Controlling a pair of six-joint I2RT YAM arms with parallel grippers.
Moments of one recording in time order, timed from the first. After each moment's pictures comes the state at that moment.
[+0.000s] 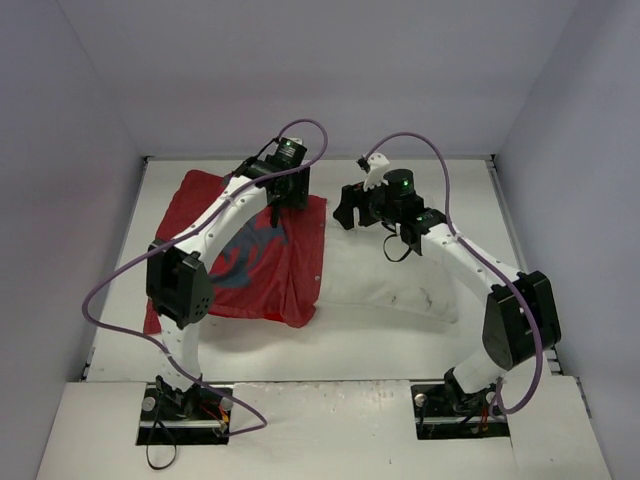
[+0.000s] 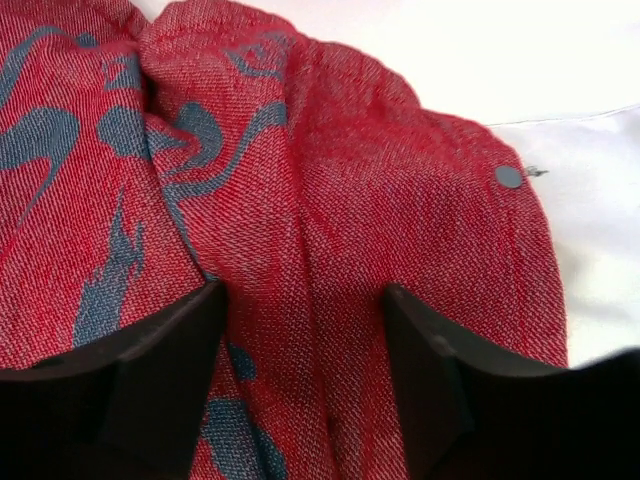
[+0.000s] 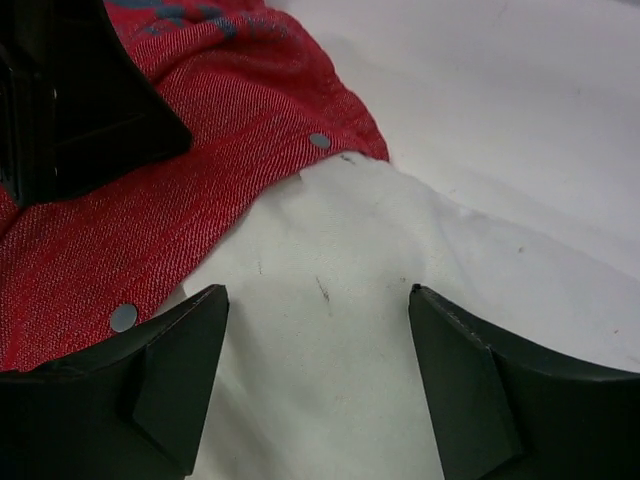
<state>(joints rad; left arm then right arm) -0.53 1.94 1.92 -0.88 -0.21 -0.38 0.43 1.54 1.13 -0.02 -0.26 0.13</state>
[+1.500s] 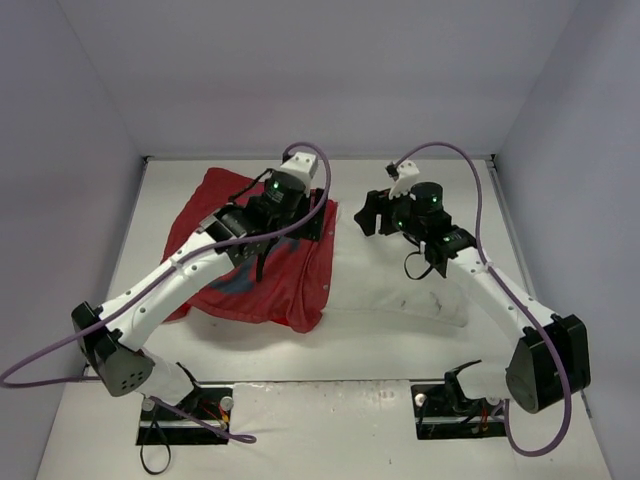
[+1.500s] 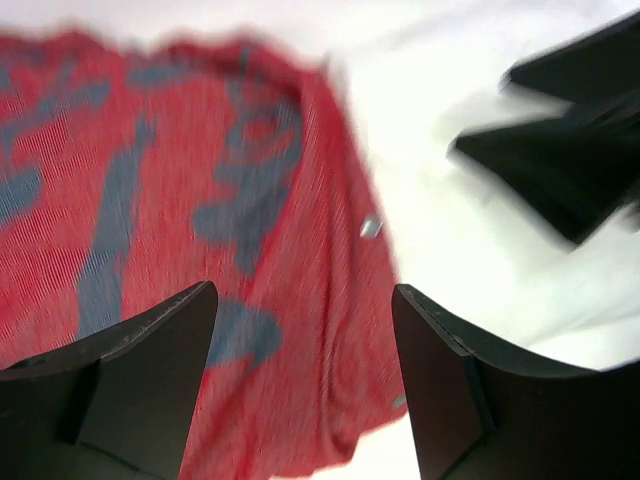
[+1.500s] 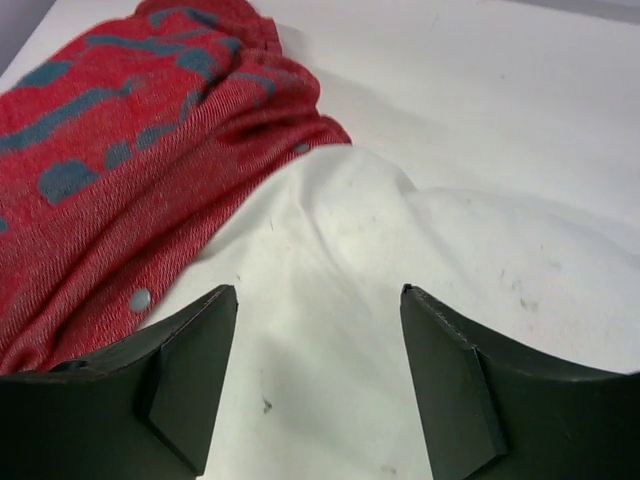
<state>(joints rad) -0.79 1.48 1.61 -0.72 -0.26 -0.34 0.39 1.32 0.98 -0.04 -0.22 0.17</state>
